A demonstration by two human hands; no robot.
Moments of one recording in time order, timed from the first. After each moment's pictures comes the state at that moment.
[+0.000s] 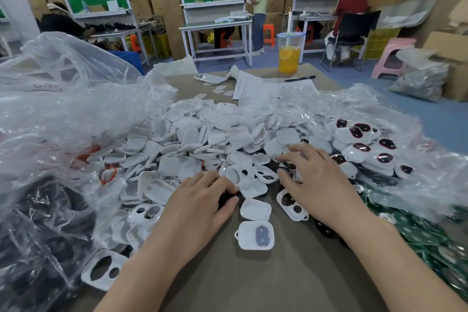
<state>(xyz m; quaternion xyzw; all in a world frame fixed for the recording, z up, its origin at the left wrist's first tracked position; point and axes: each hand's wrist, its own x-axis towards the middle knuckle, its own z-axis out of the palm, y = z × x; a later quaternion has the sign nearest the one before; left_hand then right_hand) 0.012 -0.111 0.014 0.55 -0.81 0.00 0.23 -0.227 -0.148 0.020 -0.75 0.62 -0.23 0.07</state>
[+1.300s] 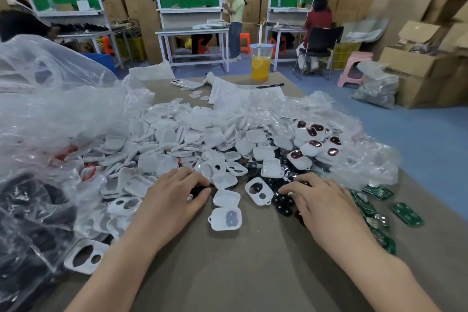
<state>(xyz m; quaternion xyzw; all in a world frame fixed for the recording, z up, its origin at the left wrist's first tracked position) 0.012 -0.106 0.012 0.55 -0.79 -0.02 0.29 -0.270 -0.063 0.026 -0.72 0.69 -0.11 0.02</state>
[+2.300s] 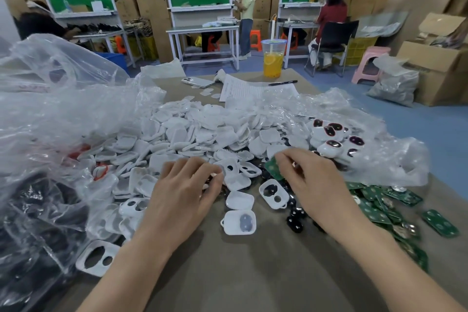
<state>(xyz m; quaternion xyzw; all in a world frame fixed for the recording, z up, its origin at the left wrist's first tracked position) 0.005 -0.105 0.019 0.51 -0.78 0.13 0.34 -0.235 -0.103 0.041 -0.72 0.55 -0.40 0.10</state>
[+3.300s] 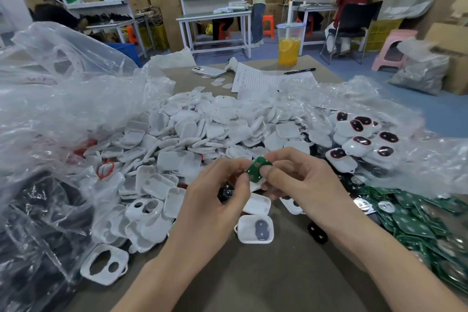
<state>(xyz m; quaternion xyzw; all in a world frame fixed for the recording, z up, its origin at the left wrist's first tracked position) -0.023 -0.093 0.024 0.48 -0.71 -0.18 0.49 -0.201 -0.114 0.038 -0.59 0.39 -0.49 0.51</state>
